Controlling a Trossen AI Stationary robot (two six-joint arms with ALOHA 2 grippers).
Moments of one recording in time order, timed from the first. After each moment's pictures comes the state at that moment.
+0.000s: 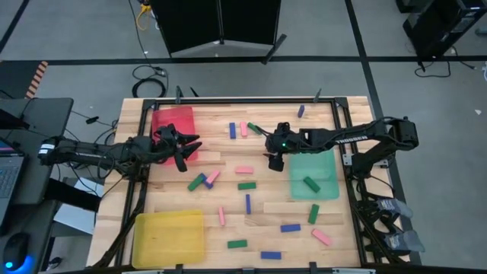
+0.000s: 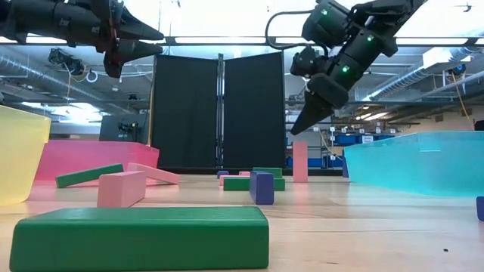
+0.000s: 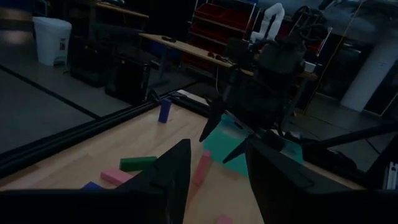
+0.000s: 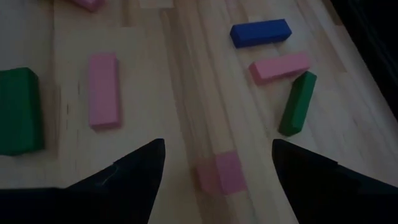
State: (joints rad) left arm -0.04 0.59 0.32 0.26 -0.41 -0.32; right arm -0.15 1.49 0.83 -0.20 0.19 -0.02
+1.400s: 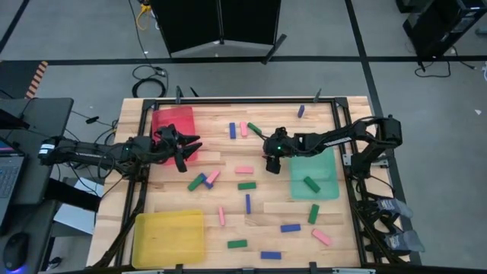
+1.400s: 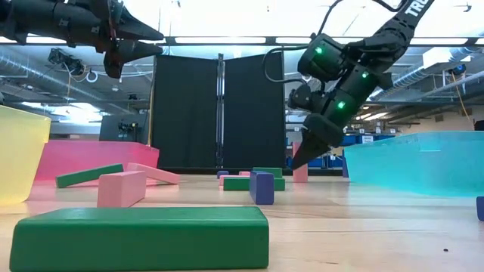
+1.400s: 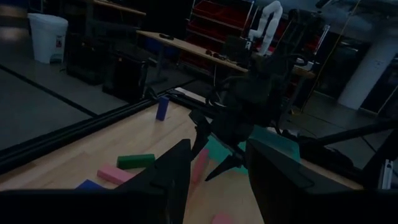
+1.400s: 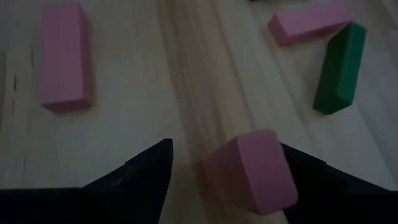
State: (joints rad) left arm -0.04 0.59 0.33 0.26 -0.39 -0.32; right arm -0.18 1.65 0.74 0.03 0.16 0.01
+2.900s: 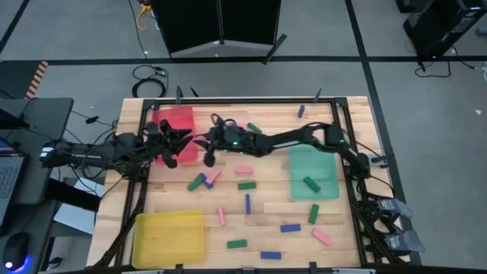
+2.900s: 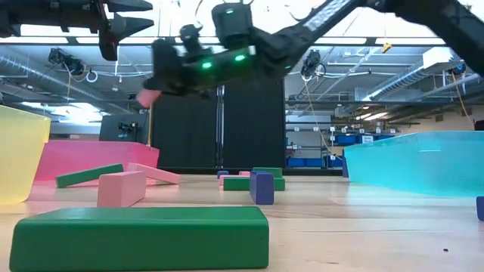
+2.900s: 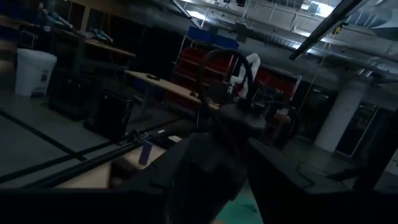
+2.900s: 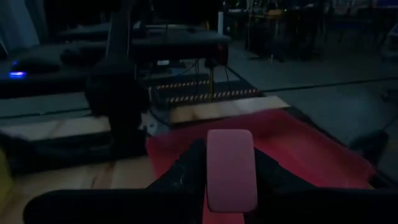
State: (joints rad) left arm -0.04 0.46 0.33 0.34 -0.39 -0.30; right arm -0.12 2.27 1.61 0.55 0.10 0.05
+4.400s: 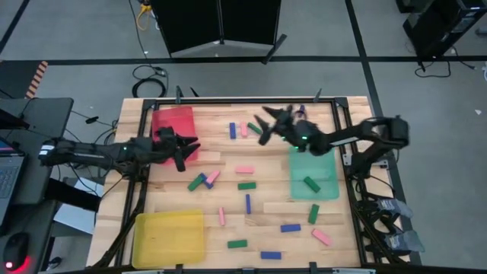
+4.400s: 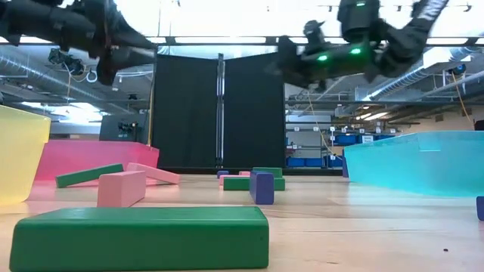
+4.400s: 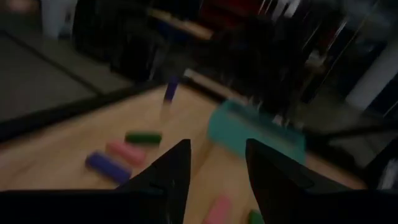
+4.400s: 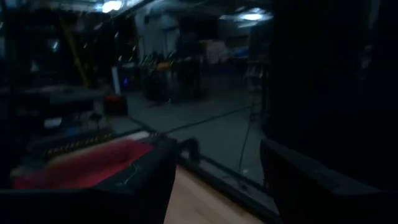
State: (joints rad) left arm -0.04 0.56 0.32 0.11 -0.41 -0.43; right arm -0.22 1.55 0.59 1.07 0.47 0.02
